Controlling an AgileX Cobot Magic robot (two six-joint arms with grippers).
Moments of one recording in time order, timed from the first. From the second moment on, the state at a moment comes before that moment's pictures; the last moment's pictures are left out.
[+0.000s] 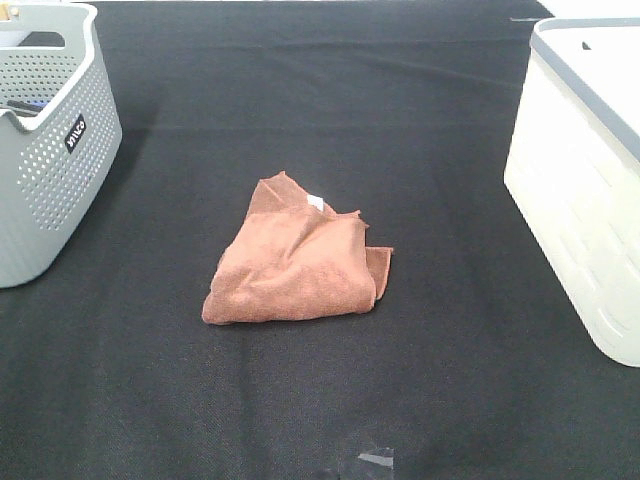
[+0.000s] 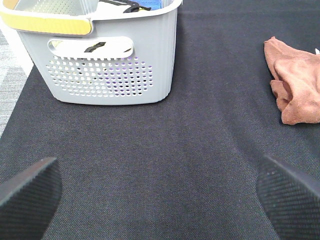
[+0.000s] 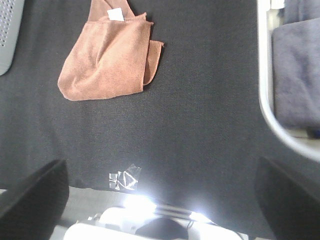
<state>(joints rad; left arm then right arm) 0.08 -0.01 -0.50 -0.06 1.05 0.05 -0.02 1.04 -1.10 0.38 1.22 -0.08</state>
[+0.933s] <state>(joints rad) 0.08 -0.01 -0.50 -0.06 1.05 0.05 0.21 1.71 -1.17 0.50 0.79 -0.12</state>
